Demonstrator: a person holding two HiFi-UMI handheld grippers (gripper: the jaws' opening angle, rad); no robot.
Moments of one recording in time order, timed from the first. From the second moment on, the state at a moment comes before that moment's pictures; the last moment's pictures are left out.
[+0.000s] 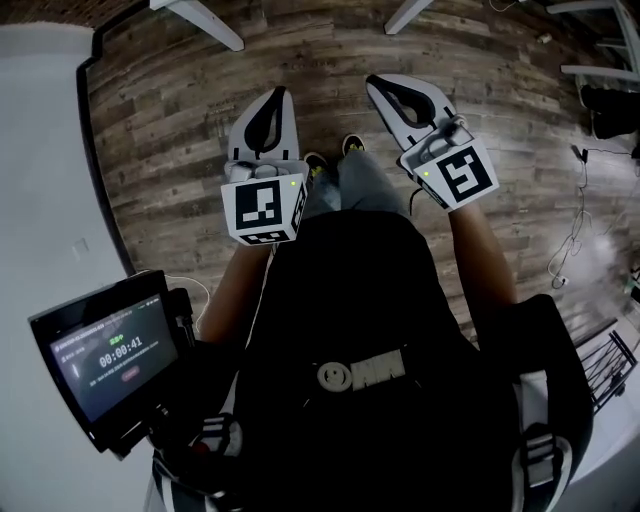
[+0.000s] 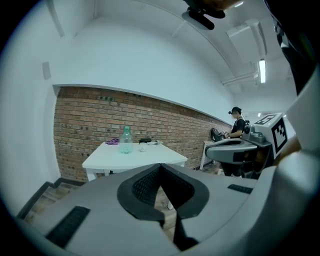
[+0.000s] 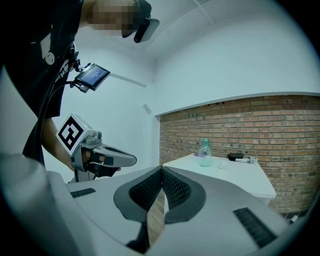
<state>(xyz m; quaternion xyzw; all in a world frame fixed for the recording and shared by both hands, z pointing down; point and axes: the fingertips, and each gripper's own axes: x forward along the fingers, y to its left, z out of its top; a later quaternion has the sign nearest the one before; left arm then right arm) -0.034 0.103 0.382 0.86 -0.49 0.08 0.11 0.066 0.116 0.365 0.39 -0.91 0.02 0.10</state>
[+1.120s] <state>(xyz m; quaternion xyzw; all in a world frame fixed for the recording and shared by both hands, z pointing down) 0.055 0.313 0.378 0.85 -0.51 0.11 0.09 0.142 0.314 0.362 0.35 -0.94 0.04 0.05</state>
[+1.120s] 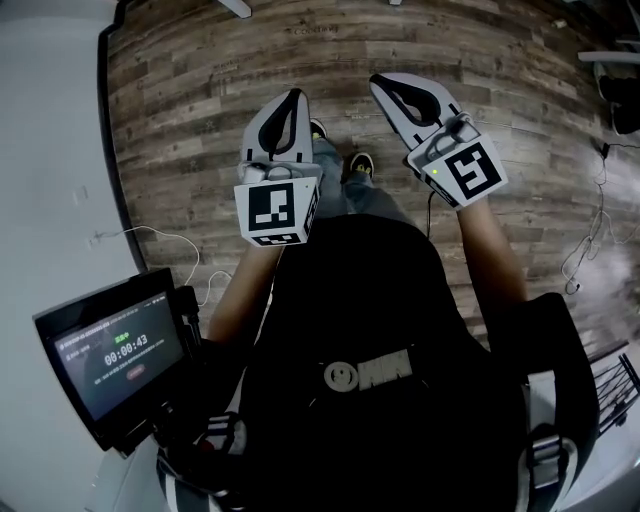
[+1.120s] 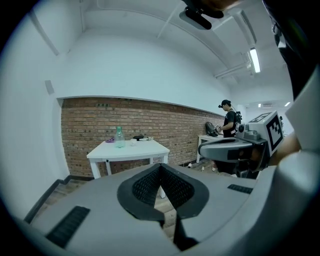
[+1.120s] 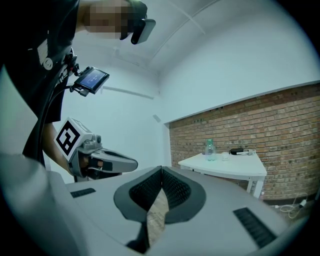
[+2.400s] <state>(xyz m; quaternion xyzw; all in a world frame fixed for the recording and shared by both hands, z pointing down) -0.027 0.511 0.384 0.87 -0.47 0.09 0.11 0.053 0.524 0.367 0.38 -0.92 0.02 0.10</state>
